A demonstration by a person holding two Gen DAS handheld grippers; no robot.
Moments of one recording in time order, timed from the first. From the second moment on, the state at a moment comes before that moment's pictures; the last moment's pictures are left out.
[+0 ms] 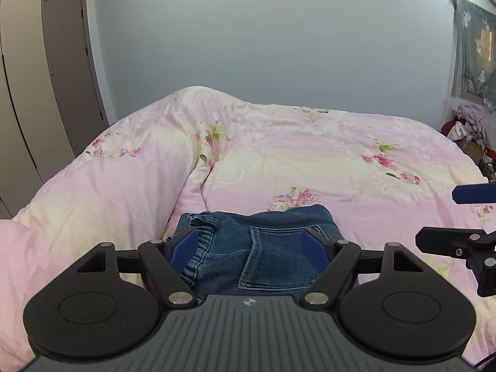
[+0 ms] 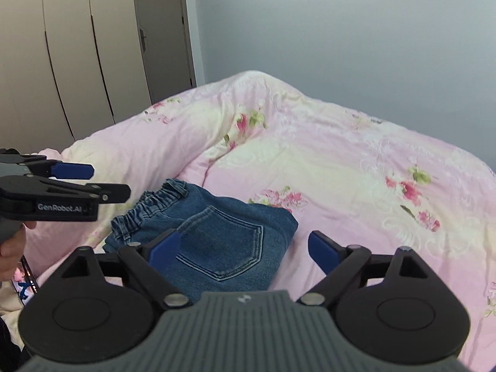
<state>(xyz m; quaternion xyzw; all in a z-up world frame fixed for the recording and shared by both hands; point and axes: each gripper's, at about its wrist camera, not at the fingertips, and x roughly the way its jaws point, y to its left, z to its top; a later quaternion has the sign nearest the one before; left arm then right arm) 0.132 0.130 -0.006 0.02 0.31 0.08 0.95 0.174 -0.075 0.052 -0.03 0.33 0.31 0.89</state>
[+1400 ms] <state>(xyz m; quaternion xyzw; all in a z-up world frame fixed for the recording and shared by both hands) 0.059 0.079 -0.077 0.02 0.35 0.12 0.93 0.057 -0.102 -0.016 -0.01 0.32 0.23 0.92</state>
